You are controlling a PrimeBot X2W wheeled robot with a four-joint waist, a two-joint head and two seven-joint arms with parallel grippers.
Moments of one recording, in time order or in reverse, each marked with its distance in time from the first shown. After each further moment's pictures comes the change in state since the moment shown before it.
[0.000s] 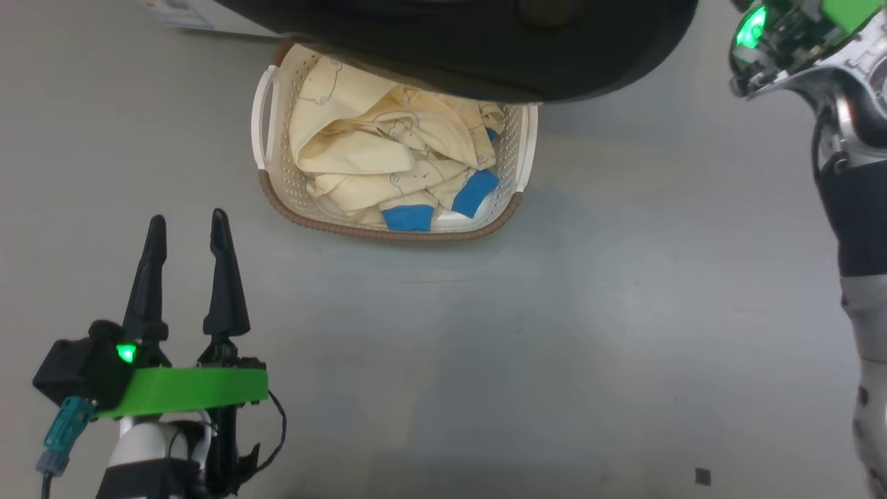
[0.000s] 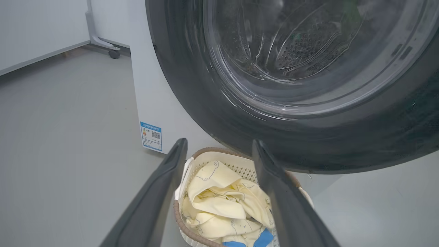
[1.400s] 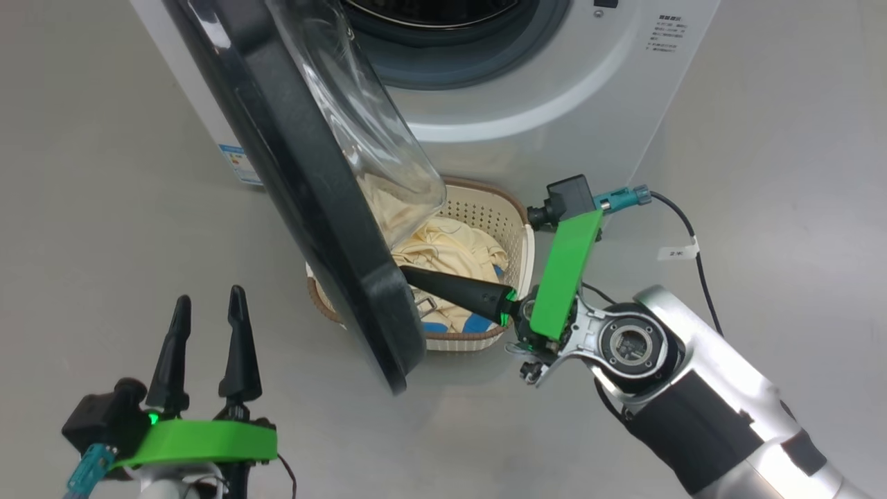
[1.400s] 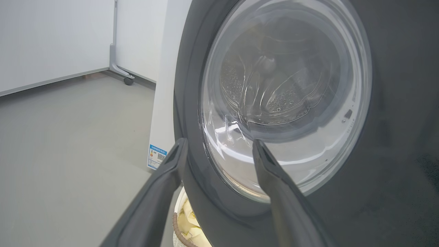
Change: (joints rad) left arm 0.118 0.001 -0.019 0.073 -0.077 0.000 0.000; right arm 0.370 0.107 0.468 -0.091 0.018 0.000 -0.064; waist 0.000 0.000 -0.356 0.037
